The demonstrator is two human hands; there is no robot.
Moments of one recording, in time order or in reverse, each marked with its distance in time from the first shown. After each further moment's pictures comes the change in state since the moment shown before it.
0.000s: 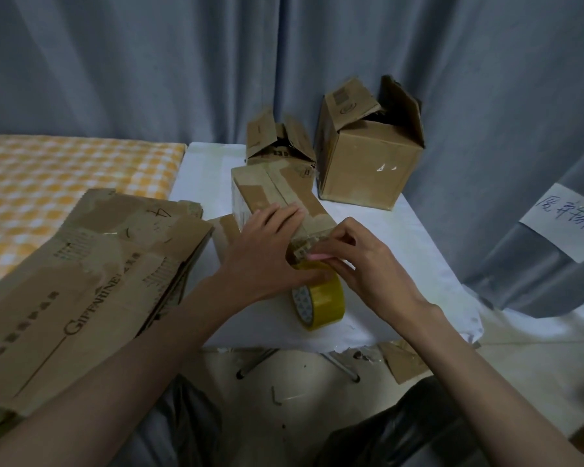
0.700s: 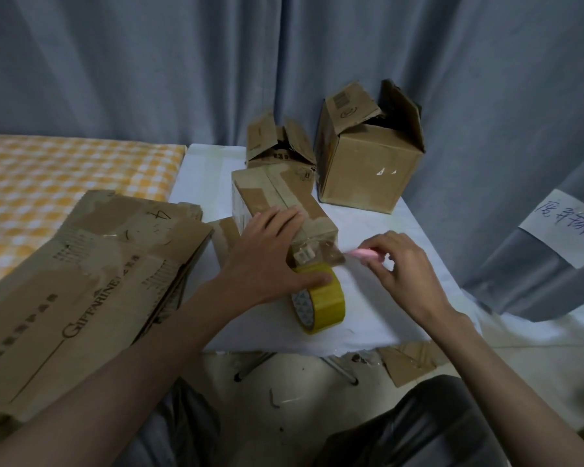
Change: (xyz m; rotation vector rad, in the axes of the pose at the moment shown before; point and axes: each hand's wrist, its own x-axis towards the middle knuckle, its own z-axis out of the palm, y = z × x) left_hand 0.000 0.001 -0.001 -0.029 -0.053 -0.059; right_hand -0.025 0.056 -0.005 -0.073 0.049 0.276
